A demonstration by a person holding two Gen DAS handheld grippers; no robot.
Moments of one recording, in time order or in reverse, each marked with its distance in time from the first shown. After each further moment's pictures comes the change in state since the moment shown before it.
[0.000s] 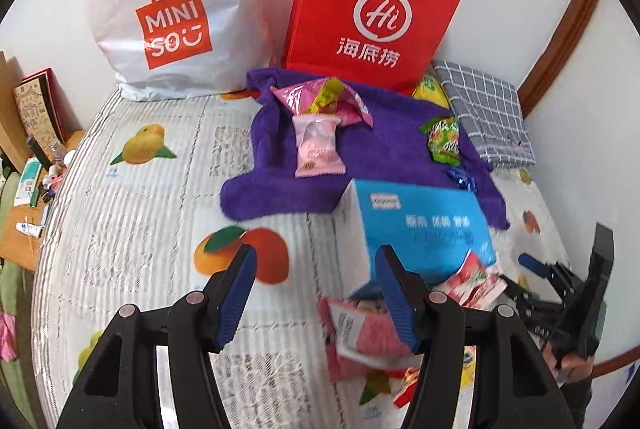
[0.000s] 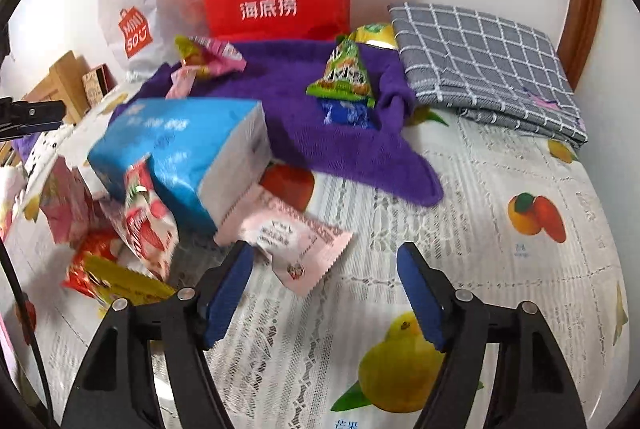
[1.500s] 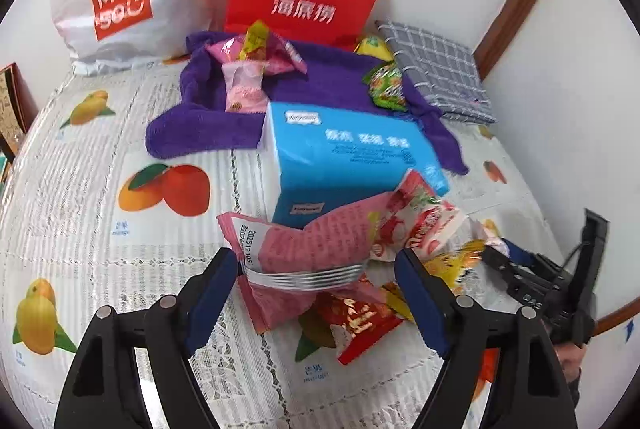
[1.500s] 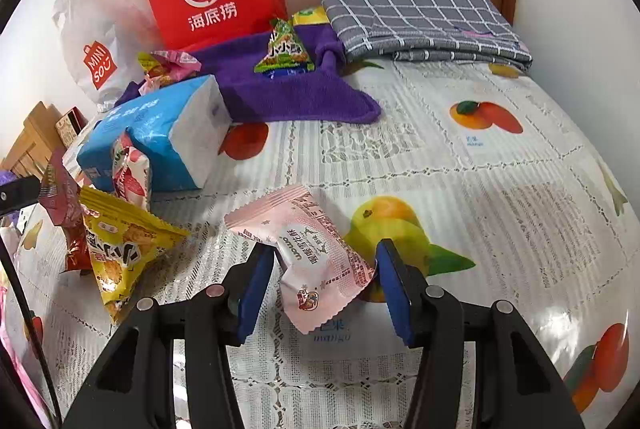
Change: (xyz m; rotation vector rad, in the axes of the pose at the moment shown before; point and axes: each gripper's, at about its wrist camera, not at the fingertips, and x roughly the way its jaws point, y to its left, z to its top) left arm 0.016 -0.043 -0.056 0.061 0.049 -0.123; right arm -0.029 -0.016 -0.058 0.235 -0.031 -0.055
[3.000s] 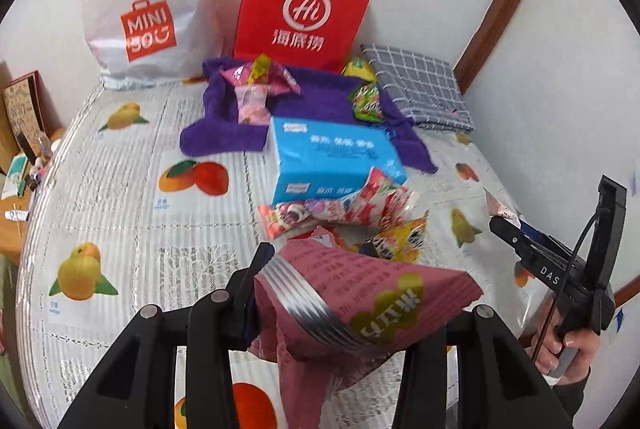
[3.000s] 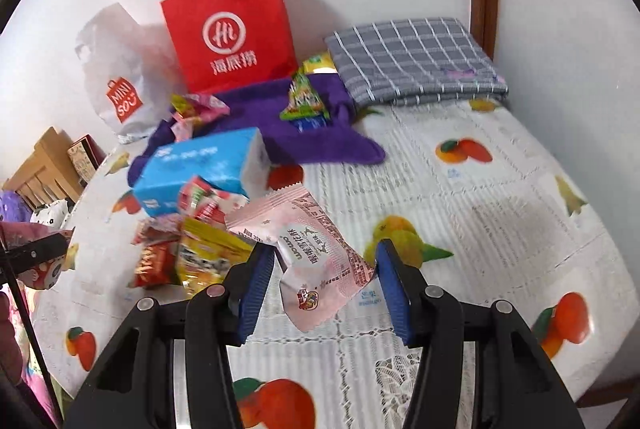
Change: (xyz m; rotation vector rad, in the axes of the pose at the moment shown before) left arm -0.090 -0.012 -0.026 0.016 -0.078 -0.007; right arm -0.096 0.037 0.012 0.024 -0.106 -0.019
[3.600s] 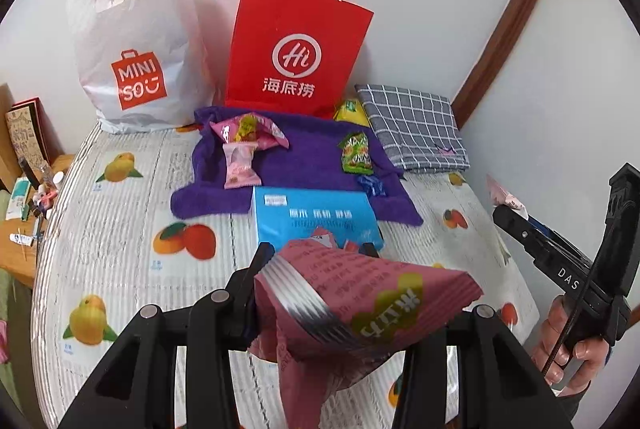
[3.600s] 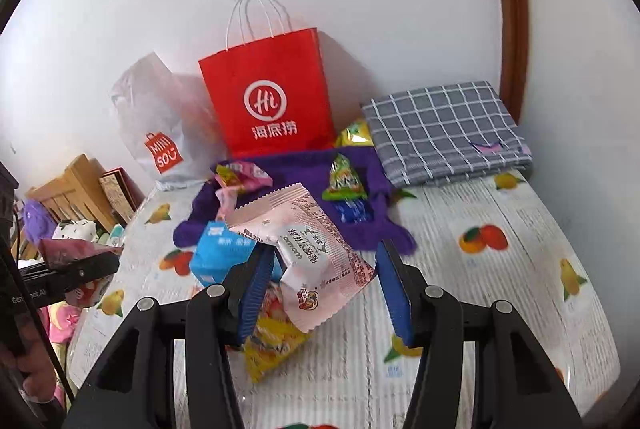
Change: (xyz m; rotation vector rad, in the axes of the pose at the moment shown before) left arm -0.010 -0.024 0.065 -0.031 -0.057 0.012; right arm -0.029 0.018 0.087 -0.030 -0.094 0.106
